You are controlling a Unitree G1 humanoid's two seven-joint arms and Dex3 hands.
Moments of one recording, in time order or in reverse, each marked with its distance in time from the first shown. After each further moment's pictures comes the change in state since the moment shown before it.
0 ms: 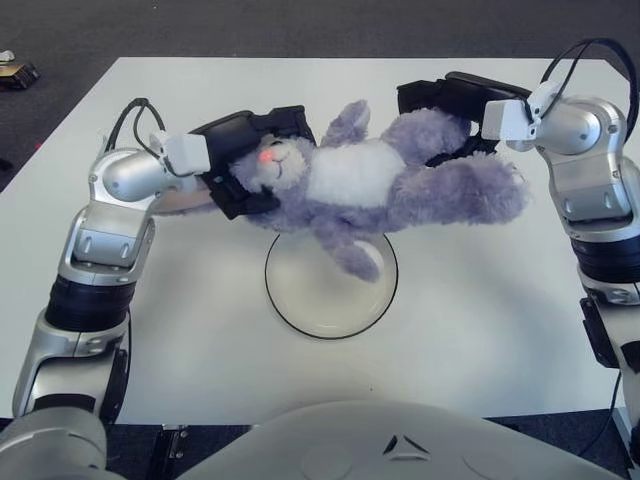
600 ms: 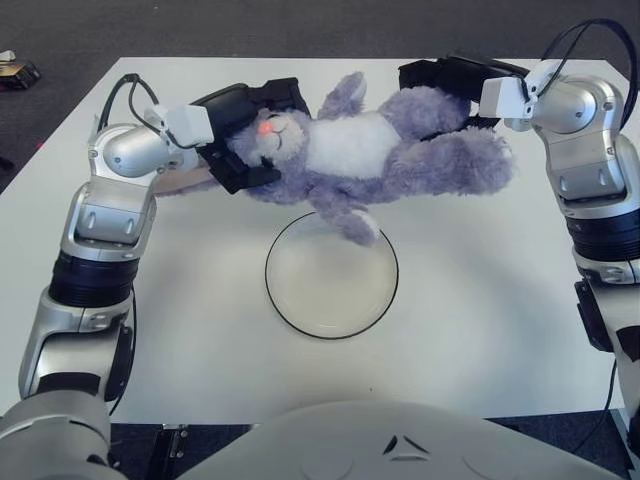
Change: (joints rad) left arm -0.123 -0.002 0.030 0.042 0.031 0.052 0.046; right arm -0.112 0.035 0.009 0.114 -0.035 -0.028 -0.013
